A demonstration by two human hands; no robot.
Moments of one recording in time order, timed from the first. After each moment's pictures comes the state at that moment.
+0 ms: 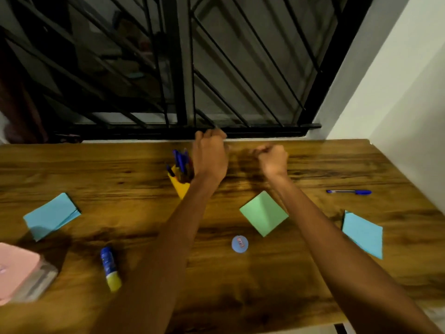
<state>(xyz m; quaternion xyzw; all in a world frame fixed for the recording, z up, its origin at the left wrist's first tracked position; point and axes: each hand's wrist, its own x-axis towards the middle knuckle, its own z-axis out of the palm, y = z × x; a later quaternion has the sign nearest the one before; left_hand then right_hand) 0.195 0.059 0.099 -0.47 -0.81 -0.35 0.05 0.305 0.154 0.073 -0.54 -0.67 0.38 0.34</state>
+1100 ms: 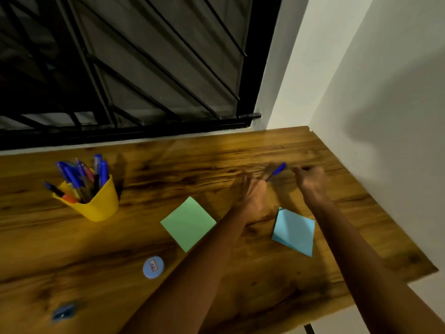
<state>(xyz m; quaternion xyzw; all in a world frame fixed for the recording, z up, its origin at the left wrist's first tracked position) 0.432 0.201 0.001 -0.66 -0.72 -0.12 -0.19 0.554 0.276 0.025 -0.73 -0.51 0.31 0.33</state>
